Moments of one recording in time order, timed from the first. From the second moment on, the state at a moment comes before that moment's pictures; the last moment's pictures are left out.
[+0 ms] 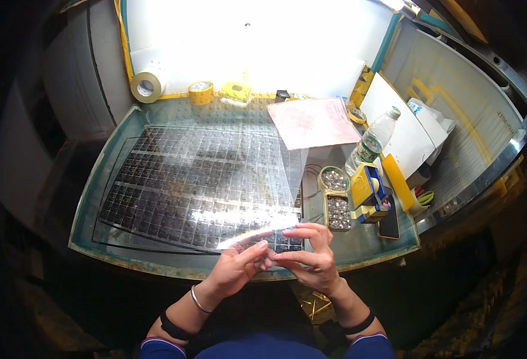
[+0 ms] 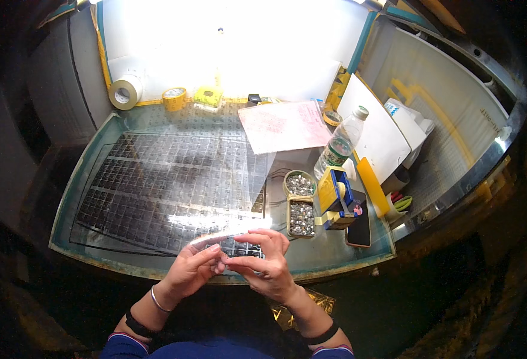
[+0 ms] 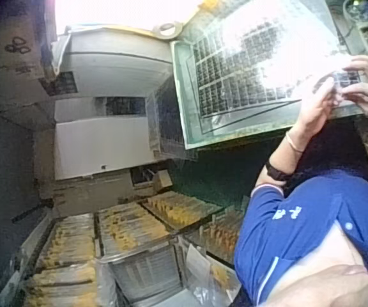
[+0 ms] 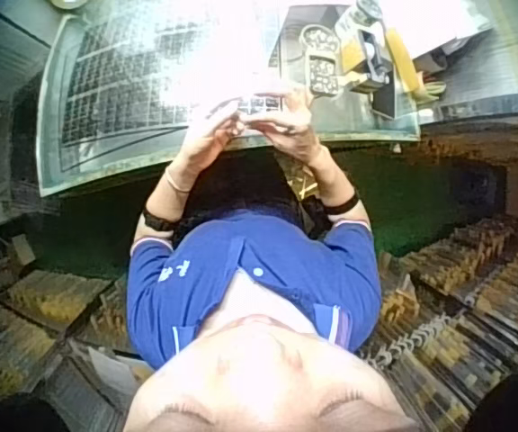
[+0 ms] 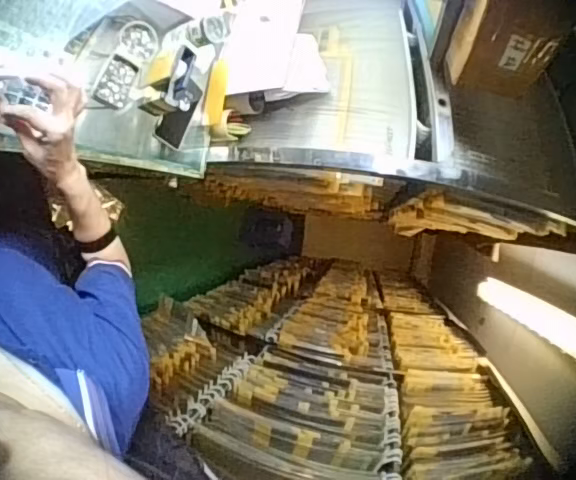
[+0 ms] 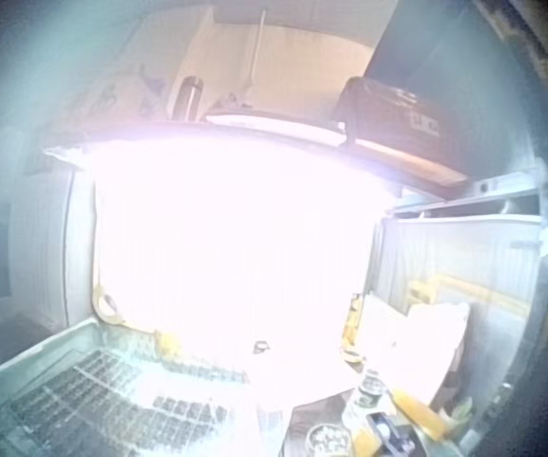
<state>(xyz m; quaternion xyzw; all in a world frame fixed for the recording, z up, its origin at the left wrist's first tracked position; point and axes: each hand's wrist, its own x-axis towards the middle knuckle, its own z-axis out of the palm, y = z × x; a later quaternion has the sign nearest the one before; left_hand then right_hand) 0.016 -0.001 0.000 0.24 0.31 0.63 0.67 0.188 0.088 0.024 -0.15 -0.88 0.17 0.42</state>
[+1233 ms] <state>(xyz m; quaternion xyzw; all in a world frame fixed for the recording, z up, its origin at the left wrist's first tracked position) 0.018 -0.001 0.000 0.22 0.31 0.64 0.66 0.188 0.086 0.015 -0.12 -0.90 0.06 0.42</state>
